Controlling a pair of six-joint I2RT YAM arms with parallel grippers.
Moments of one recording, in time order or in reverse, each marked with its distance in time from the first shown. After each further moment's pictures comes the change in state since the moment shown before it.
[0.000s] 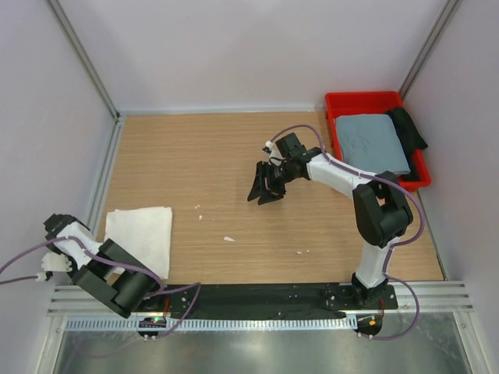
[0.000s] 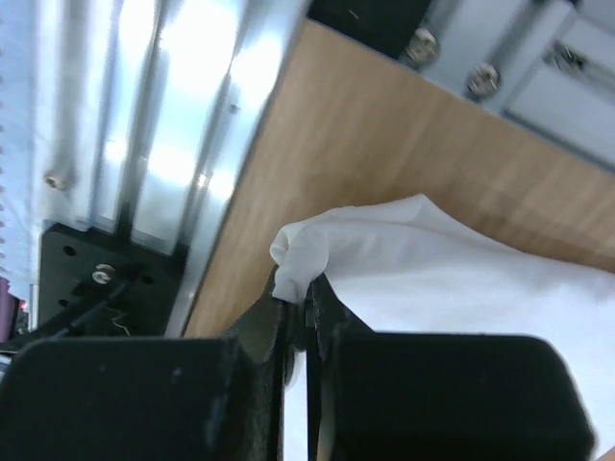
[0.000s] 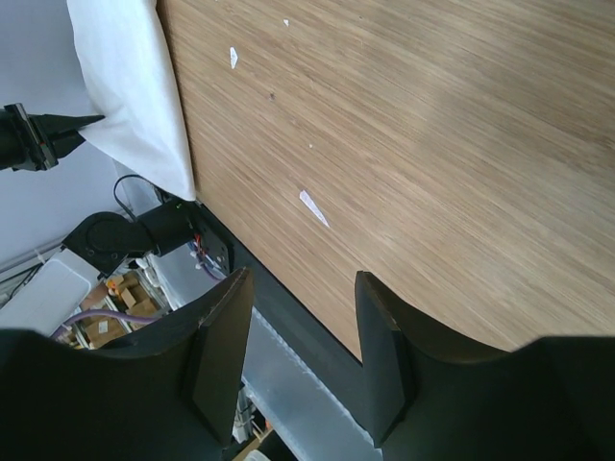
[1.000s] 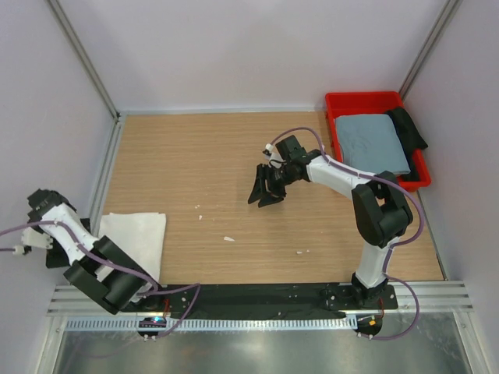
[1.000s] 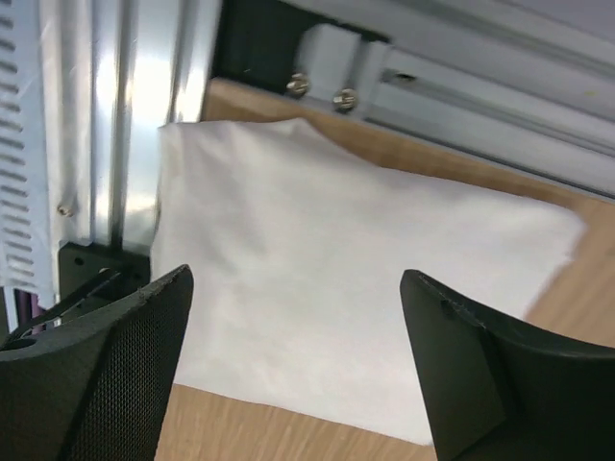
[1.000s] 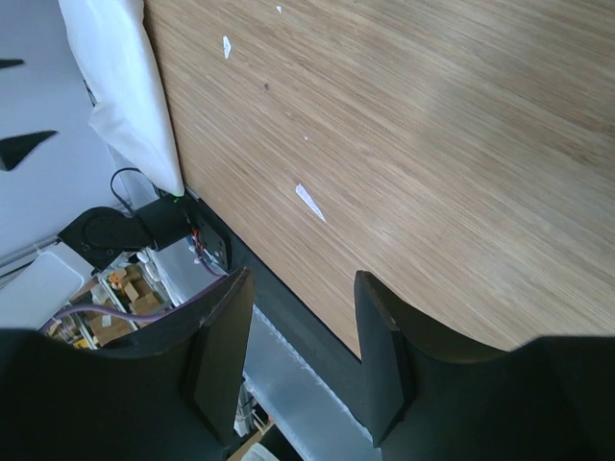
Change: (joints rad) left arm 0.017 0.068 0.209 -0.109 -0.026 0.074; right arm 0.003 0.000 -0.021 0.012 -0.013 0.000
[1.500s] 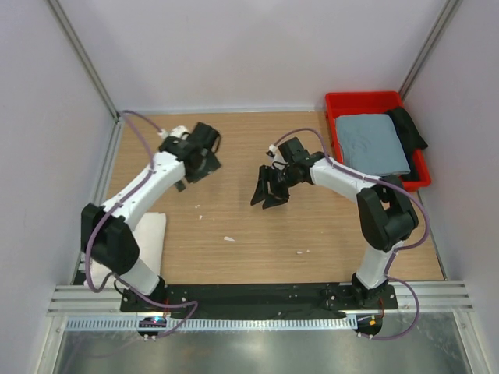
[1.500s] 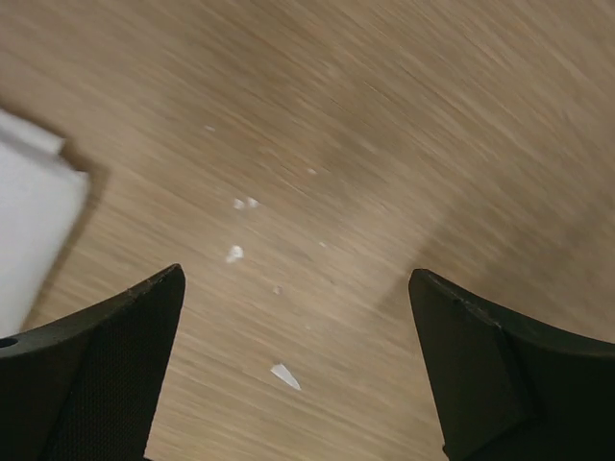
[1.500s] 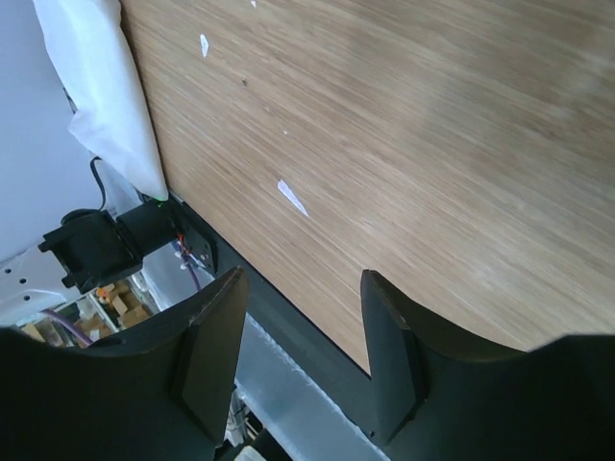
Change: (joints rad) left arm -1.332 0.275 0.477 0.037 -0.135 -0.109; right arm 0.000 -0.021 -0.026 -0.004 0.039 -0.005
